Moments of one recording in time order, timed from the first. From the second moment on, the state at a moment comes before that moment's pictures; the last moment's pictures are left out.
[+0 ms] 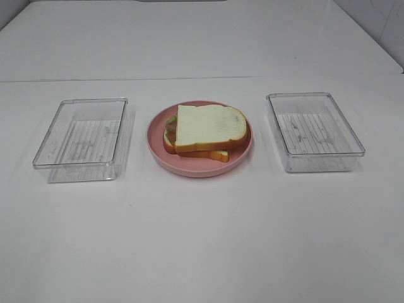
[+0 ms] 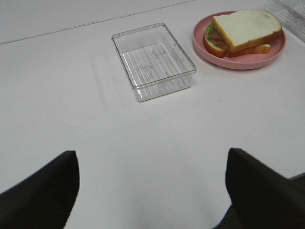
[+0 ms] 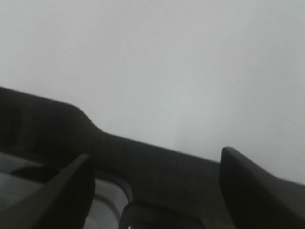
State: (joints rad) left arm -0.27 -0.01 -0.50 0.00 1.05 0.02; right arm 0.21 0.45 -0.56 0.07 1.19 -0.07
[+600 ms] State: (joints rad) left arm -0.27 -0.01 -0.50 -0.02 1.05 0.05; right arm 0.21 0.00 -0.51 0.12 1.07 -0.13
